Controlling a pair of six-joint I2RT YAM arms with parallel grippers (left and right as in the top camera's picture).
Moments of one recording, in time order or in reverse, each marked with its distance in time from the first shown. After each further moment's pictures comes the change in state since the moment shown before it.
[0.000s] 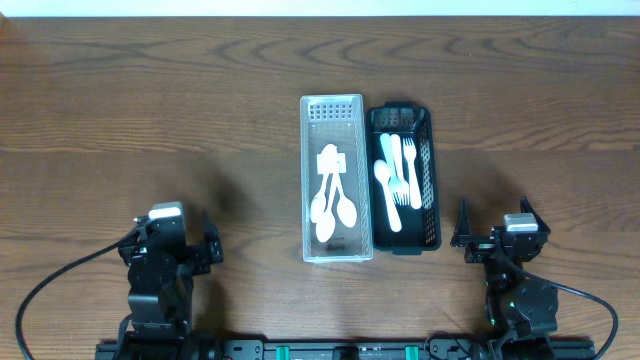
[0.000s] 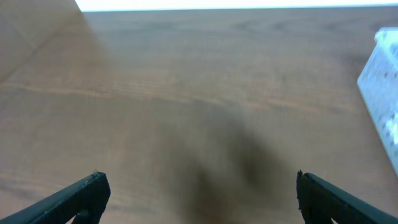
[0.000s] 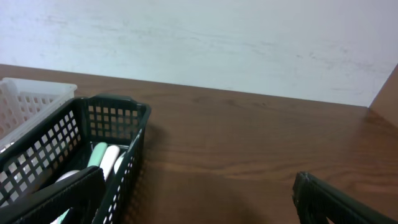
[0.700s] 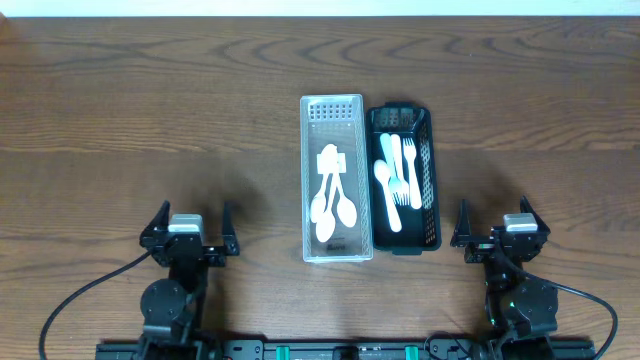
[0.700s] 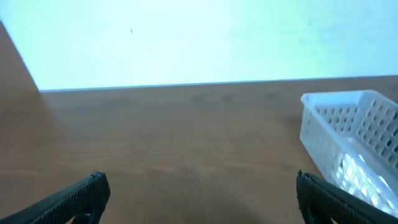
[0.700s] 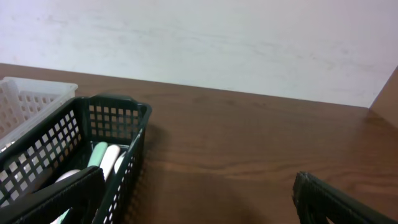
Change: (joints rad) left arm -0.038 -0.254 -0.335 0.473 0.143 0.063; right arm 0.000 0.000 -0.001 0.000 -0.001 -0.003
